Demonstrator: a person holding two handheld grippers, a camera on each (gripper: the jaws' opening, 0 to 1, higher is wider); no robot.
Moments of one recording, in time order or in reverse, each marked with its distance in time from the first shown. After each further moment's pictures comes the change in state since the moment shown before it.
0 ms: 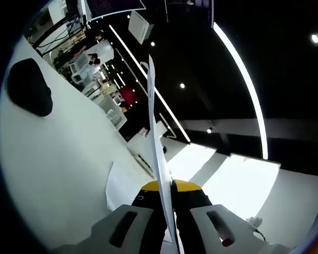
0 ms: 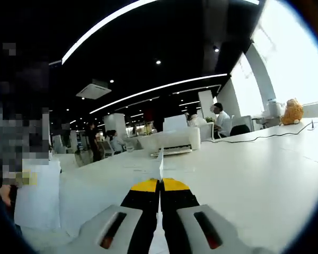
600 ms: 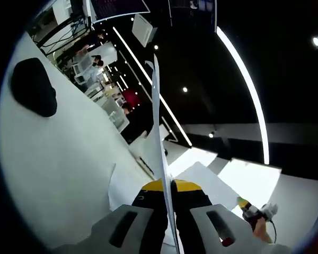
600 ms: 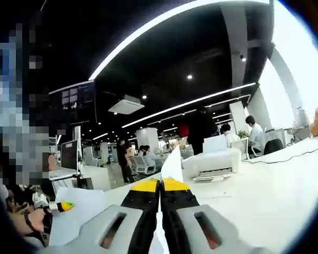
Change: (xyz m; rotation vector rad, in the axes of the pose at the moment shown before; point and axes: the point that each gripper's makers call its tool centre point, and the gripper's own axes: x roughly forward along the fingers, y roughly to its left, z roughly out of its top) left arm -0.001 0.006 0.006 -0.031 -0.032 0.014; right arm -0.003 0.111 0.088 0.014 -0.125 0.275
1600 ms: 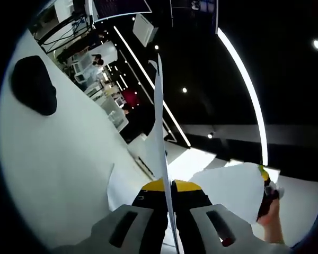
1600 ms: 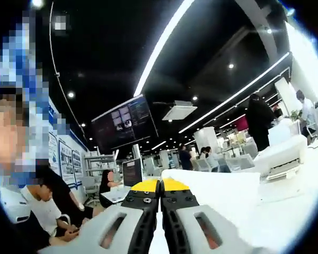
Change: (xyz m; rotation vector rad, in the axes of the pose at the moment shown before) left arm -0.001 -0.003 -0.001 -0.003 0.002 -0.008; right arm 0.042 0.160 0.045 0.193 -0.021 0.544
